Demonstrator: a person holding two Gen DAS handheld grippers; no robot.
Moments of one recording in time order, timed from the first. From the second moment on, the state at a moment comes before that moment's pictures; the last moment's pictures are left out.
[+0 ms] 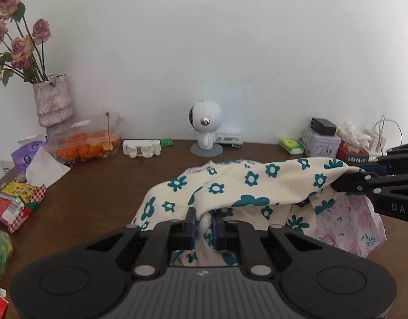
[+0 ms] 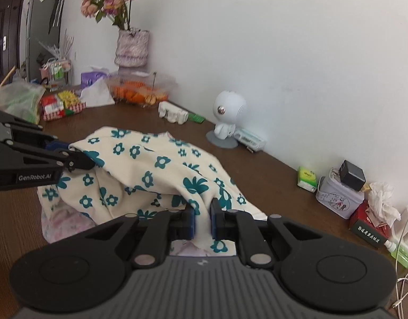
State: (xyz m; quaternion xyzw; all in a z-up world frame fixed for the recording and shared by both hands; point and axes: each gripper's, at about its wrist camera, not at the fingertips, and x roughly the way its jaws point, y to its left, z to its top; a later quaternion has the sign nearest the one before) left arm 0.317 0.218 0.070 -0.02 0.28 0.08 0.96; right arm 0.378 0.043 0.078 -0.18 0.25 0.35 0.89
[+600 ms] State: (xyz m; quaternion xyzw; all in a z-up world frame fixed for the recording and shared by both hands) left arm 0.302 0.182 0.199 -0.01 0.14 0.06 0.99; right arm 0.347 0.000 0.194 -0.12 0.12 0.30 0.94
